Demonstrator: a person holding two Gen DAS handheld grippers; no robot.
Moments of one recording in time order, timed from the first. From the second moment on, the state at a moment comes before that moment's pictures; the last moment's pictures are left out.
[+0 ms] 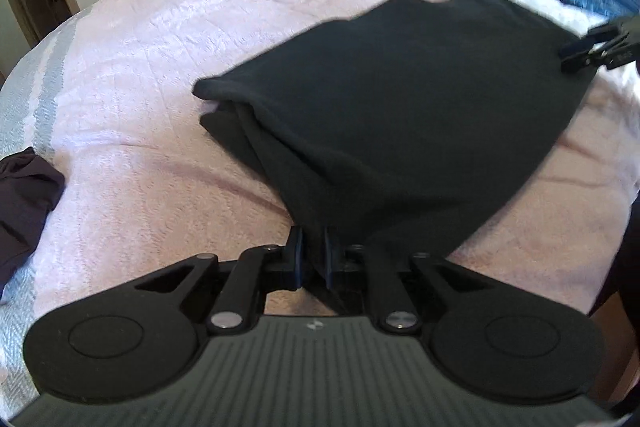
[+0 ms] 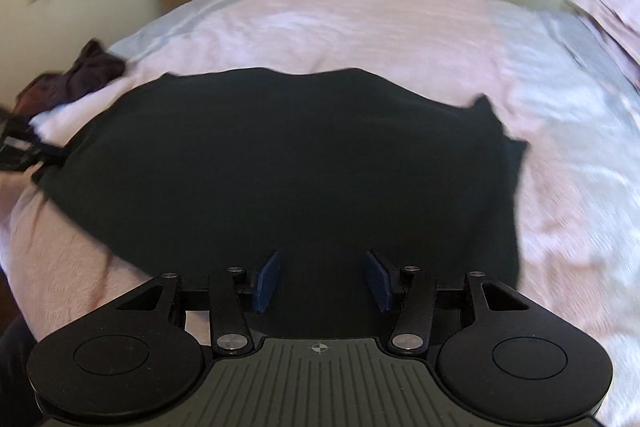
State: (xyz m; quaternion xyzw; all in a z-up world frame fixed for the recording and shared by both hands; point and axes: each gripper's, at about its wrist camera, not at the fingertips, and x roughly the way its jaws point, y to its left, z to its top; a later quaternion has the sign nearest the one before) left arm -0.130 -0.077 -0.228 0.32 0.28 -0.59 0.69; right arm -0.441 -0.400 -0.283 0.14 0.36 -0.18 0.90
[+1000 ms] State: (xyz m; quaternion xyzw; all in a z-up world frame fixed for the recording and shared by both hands) left arm -0.083 -0.126 -0.246 0.19 0.27 -0.59 0.74; right arm -0.016 -0.322 -0.281 0.03 0.42 0.03 0.91
